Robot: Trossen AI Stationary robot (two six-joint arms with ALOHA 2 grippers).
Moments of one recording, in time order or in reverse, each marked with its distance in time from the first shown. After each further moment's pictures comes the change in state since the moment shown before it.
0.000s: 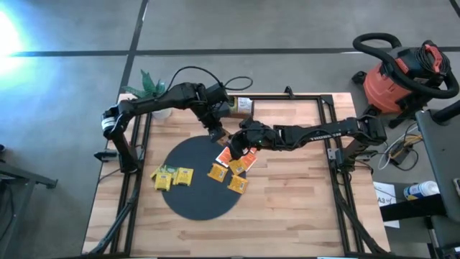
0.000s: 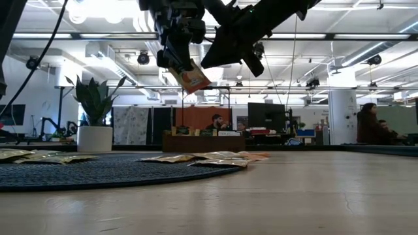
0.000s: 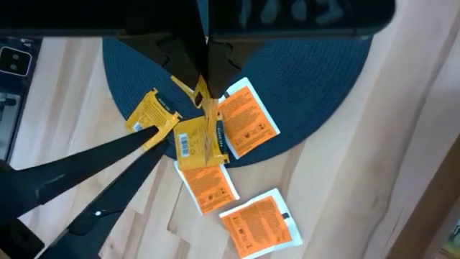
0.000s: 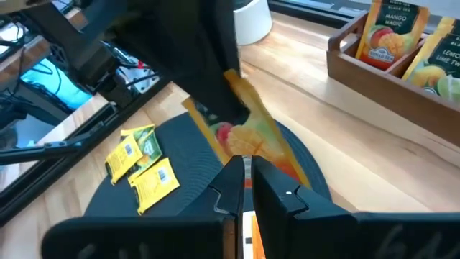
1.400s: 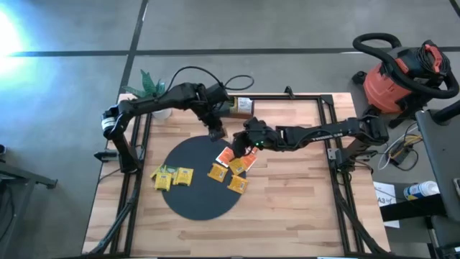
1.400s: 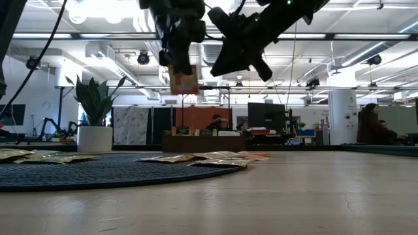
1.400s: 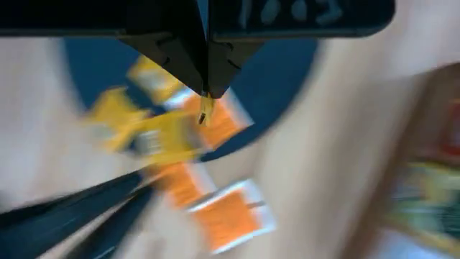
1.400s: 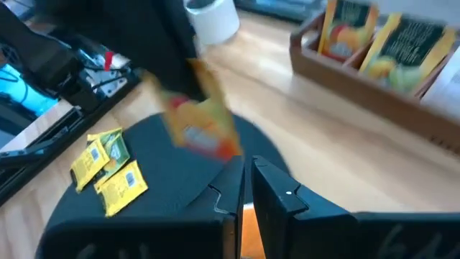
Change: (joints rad) left arm 0.002 0.000 0.001 0.007 -0.118 0.092; right arm -0.005 -0.032 -0.060 -0.002 0.079 0.007
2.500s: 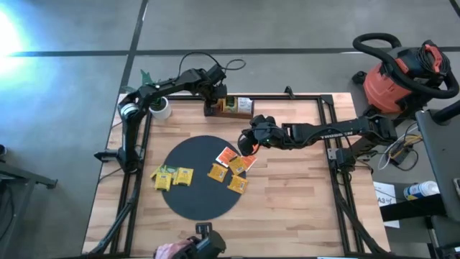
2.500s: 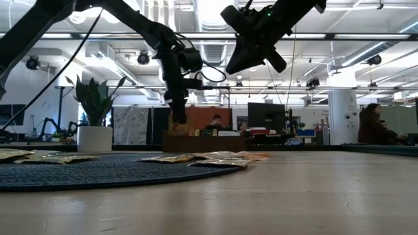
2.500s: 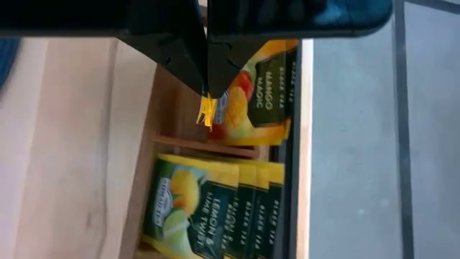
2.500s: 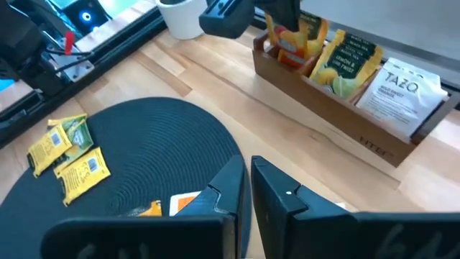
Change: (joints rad) left arm 0.303 0.248 -0.003 0.228 -0.249 0.666; right arm 0.000 -0.085 -0.001 -0.180 0.056 -0.046
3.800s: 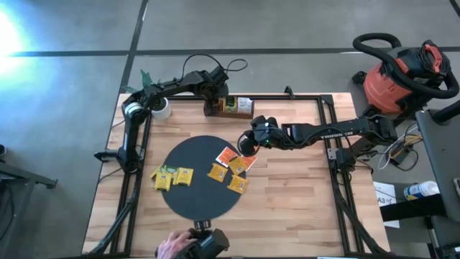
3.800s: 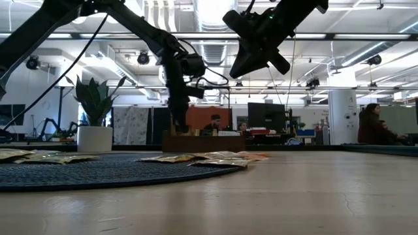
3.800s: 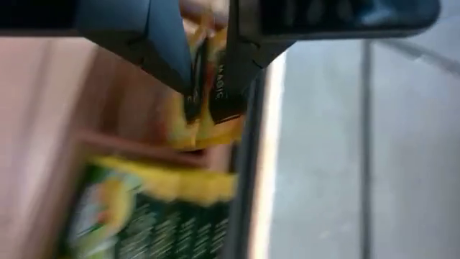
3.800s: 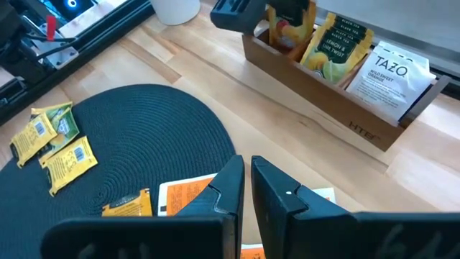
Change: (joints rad) left arm 0.001 0.049 0.000 0.069 -0.157 -0.042; right arm 0.000 0.000 -0.002 -0.051 0.000 0.021
